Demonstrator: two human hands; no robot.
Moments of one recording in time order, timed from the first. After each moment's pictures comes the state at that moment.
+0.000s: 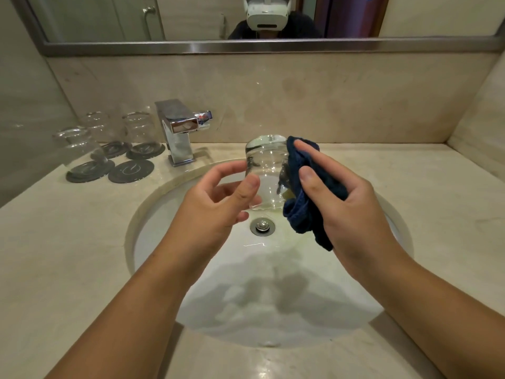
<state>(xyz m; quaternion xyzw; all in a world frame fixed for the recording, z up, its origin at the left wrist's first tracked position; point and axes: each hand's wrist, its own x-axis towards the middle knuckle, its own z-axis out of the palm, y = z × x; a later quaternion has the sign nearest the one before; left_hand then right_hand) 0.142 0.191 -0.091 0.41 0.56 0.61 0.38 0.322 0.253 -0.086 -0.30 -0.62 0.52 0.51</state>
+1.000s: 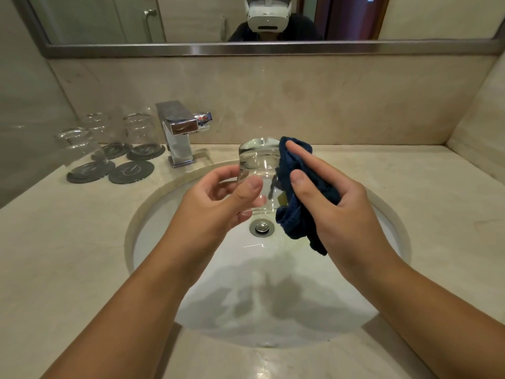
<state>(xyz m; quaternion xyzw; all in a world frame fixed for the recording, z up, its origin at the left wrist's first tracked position) 0.145 0.188 -0.085 0.40 0.54 0.62 0.40 0.320 0.248 -0.084 -0.28 -0.63 0.52 0.50</state>
